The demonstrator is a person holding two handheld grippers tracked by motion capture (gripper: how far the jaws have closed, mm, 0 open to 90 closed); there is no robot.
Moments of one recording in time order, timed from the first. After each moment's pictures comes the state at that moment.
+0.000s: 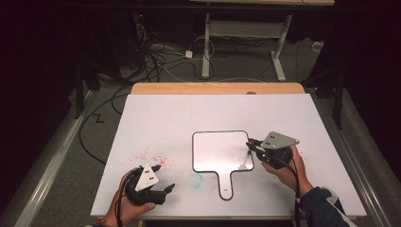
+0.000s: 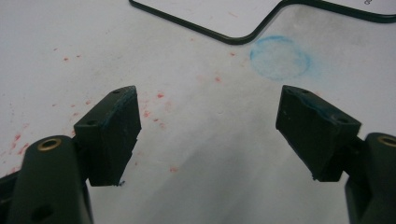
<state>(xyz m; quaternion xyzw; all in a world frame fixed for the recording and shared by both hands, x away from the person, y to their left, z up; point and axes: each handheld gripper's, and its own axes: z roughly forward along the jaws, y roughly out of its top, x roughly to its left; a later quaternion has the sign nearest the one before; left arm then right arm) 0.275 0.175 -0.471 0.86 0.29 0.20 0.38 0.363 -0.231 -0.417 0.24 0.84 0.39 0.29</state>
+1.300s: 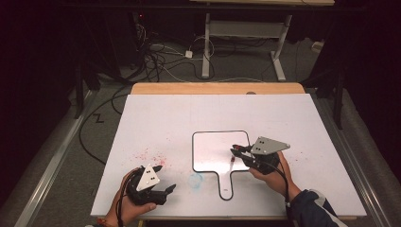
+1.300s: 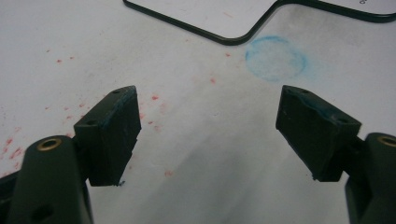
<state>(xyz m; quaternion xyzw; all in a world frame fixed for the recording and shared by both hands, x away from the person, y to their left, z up) 0.276 0.173 -0.472 0.86 0.29 0.19 0.38 0.352 -0.197 -0.427 0.20 0.83 0.47 0.21</state>
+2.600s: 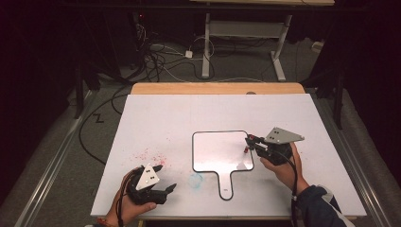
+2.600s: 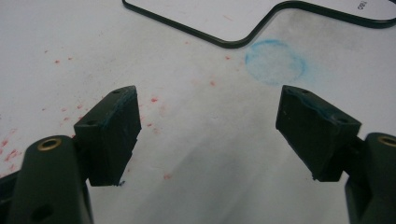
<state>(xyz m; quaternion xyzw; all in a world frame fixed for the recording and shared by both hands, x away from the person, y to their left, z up) 0.277 0.174 -0.473 0.85 0.29 0.19 0.39 0.370 -0.234 -0.415 0.27 0.81 0.45 0.26</state>
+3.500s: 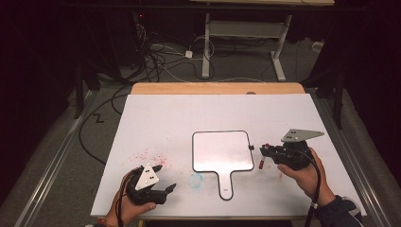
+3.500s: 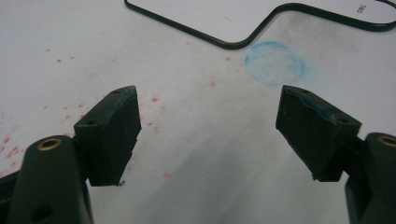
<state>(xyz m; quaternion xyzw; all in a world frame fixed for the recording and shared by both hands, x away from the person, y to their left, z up) 0.277 0.172 -0.471 0.85 0.29 0.19 0.39 0.350 -0.266 -0.393 0.34 0.84 0.39 0.15</state>
